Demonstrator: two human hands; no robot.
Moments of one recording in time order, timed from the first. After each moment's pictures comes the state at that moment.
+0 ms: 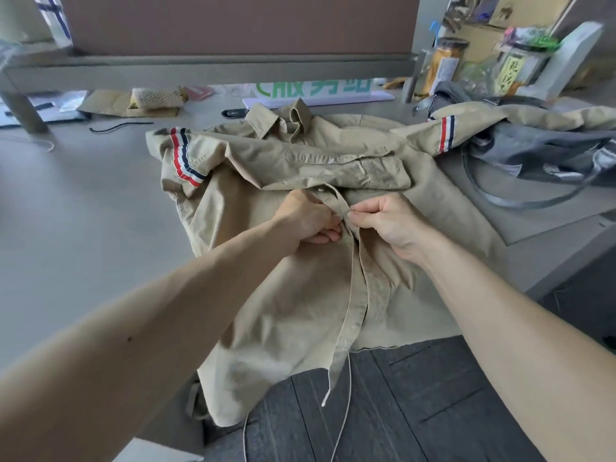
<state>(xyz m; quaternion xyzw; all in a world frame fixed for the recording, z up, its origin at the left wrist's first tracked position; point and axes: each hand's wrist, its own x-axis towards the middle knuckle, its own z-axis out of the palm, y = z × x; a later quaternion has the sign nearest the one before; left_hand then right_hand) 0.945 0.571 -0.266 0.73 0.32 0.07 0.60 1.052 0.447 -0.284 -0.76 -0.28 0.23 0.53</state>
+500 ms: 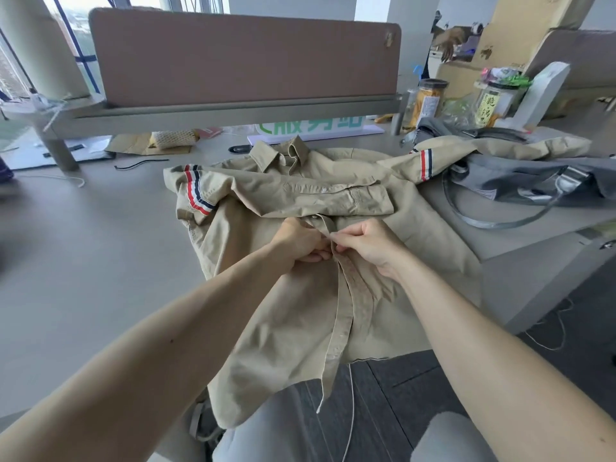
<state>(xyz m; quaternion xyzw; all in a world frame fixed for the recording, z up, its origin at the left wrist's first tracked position) 0.934 0.558 -0.255 0.72 0.35 0.08 0.59 1.040 0.441 -0.279 -0.77 -0.30 0.23 0.51</state>
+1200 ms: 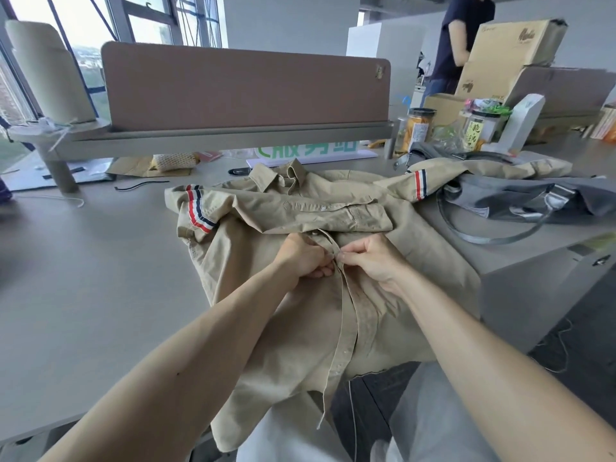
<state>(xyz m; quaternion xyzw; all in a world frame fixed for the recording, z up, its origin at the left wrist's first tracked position) 0.946 0.567 -0.274 0.74 0.32 0.10 0.58 1.049 0.446 -0.291 -0.77 -0.31 0.19 0.52</state>
